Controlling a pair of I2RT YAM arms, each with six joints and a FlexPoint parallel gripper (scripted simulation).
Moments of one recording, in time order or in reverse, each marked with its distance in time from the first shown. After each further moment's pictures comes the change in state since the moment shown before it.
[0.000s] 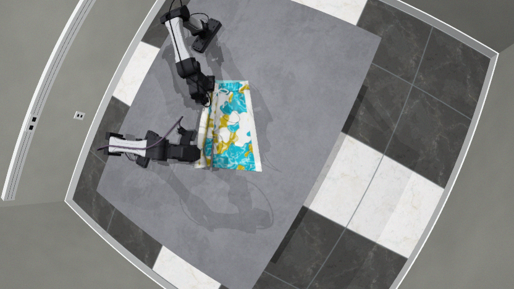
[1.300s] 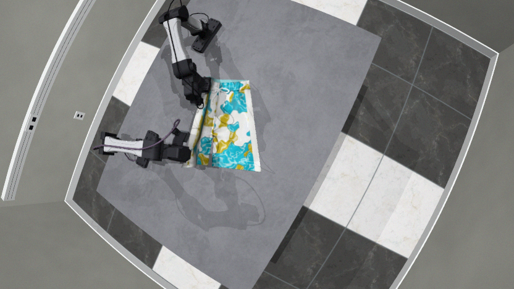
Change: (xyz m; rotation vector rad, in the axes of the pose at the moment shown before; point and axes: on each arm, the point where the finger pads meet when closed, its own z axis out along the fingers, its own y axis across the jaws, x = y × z) left arm -0.002 -0.020 0.004 0.002 -0.006 0.085; right arm 0.000 0.067 0.009 -0.123 0.007 0.116
